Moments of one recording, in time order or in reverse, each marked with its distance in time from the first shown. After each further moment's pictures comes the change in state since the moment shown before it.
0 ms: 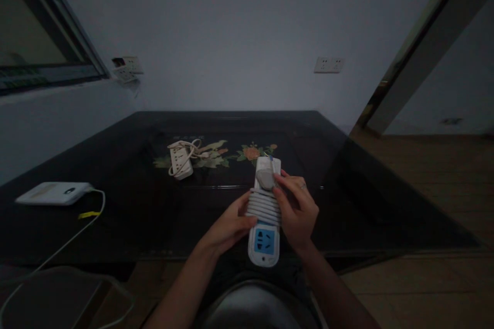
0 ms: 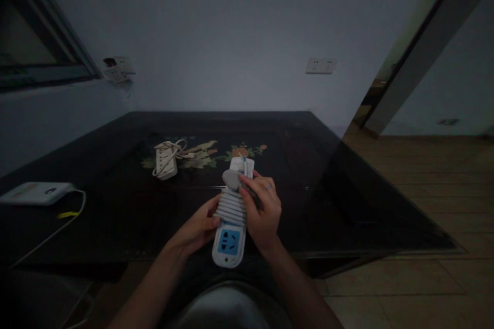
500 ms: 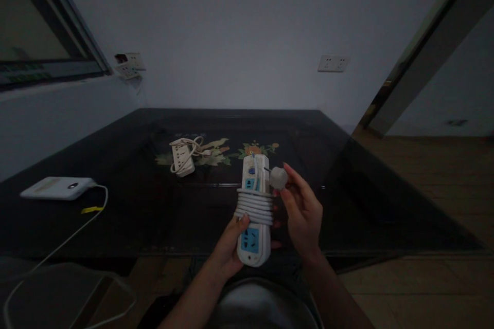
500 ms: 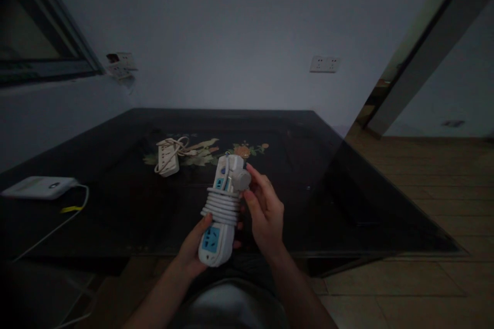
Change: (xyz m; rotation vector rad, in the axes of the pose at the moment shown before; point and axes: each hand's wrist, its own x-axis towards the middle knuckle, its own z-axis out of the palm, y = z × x) left_hand -0.018 -0.034 0.007 -0.282 0.141 0.020; right_hand -0.005 -0.013 -0.002 0.192 -0.075 0.285
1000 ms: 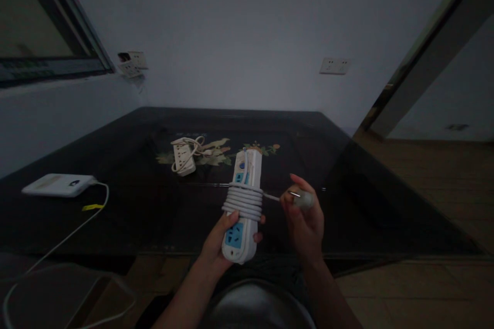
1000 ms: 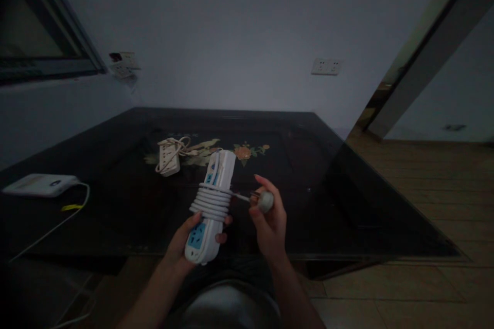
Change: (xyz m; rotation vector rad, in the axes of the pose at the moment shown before) left_hand -0.009 0.023 0.009 -0.037 -0.013 0.002; right_hand -0.012 0.016 -0.006 0.244 -0.011 0.071
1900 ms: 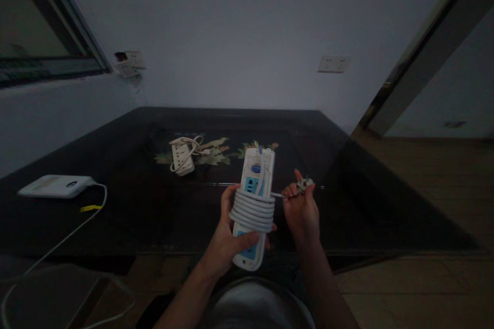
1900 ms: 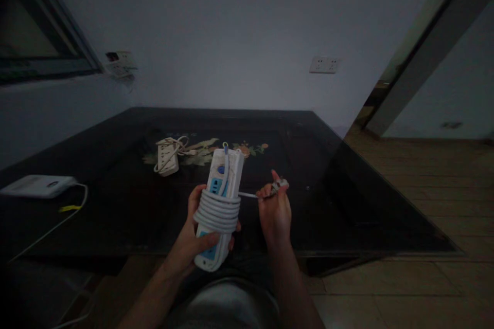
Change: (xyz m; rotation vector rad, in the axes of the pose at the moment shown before) left_hand -0.007 -0.005 0.010 0.348 -0.089 0.240; right_hand 0.015 0.042 -0.014 0.575 0.266 0.336
